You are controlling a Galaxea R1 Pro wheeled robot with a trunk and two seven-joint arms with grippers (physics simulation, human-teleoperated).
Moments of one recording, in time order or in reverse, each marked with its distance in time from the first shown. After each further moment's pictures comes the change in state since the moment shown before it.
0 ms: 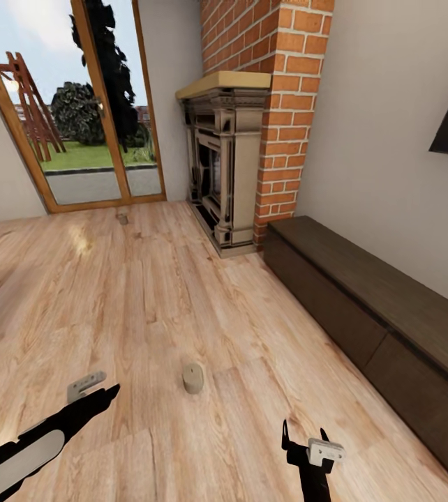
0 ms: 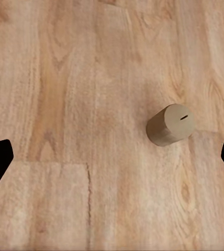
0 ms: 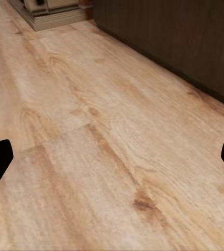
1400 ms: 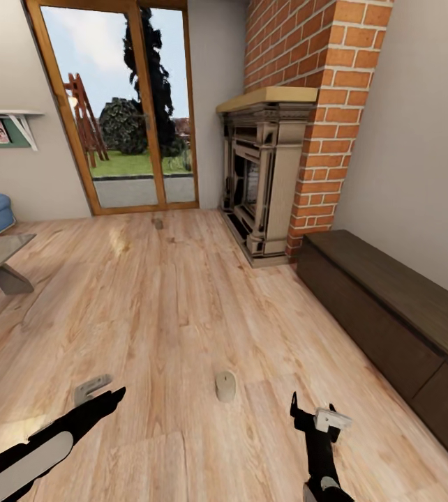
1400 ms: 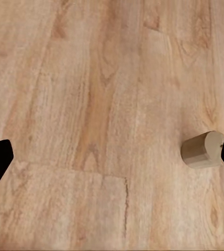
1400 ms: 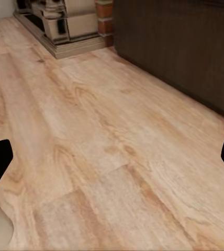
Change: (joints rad) left arm 0.000 -0.046 -0.002 0.038 -0.008 0.001 -0.003; right arm -0.006 -0.016 -0.021 -0.238 -0.046 0.200 -0.046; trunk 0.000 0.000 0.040
